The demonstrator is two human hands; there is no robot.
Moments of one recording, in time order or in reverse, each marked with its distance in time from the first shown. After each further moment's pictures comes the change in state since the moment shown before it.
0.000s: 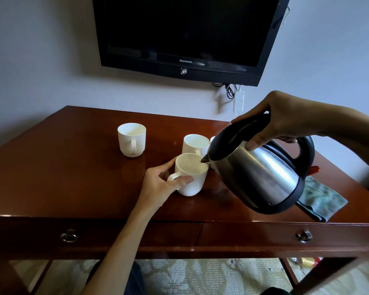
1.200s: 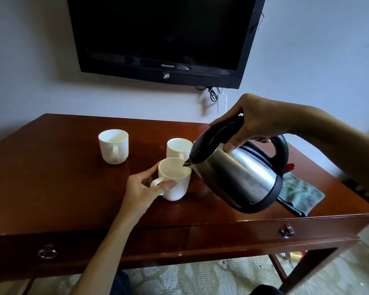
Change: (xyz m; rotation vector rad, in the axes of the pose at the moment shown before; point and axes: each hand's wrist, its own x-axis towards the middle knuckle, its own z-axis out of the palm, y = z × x) left_hand -0.005 0.010 0.001 0.001 0.007 -0.048; right_hand 0.002 -0.001 -0.004 -0.070 0.001 0.009
